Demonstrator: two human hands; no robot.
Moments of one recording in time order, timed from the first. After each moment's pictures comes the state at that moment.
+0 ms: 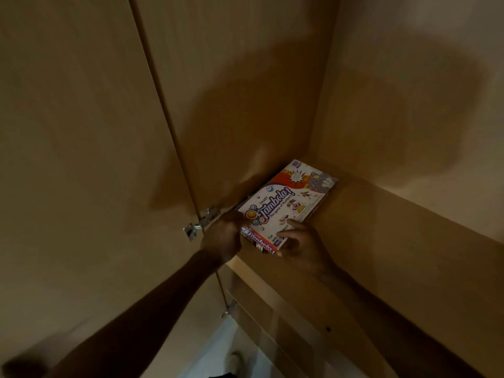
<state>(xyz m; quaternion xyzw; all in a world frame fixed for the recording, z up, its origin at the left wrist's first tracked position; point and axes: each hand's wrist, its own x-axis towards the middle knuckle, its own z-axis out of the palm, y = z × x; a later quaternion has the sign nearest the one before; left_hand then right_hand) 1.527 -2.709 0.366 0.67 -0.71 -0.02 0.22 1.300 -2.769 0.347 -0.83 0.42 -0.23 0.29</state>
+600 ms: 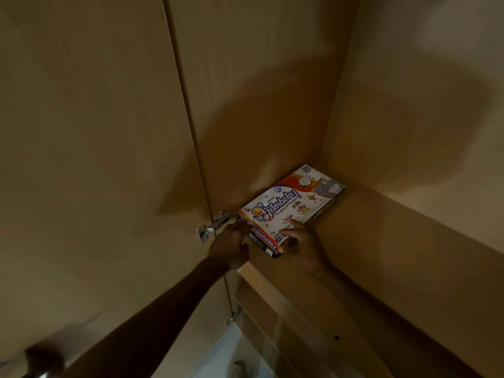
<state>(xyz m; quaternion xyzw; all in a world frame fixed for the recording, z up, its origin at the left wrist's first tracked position) 1.528 -2.694 0.362 0.73 -0.65 -0.14 0.17 1.323 -2.775 0.344 -0.81 0.44 -0.23 0.30</state>
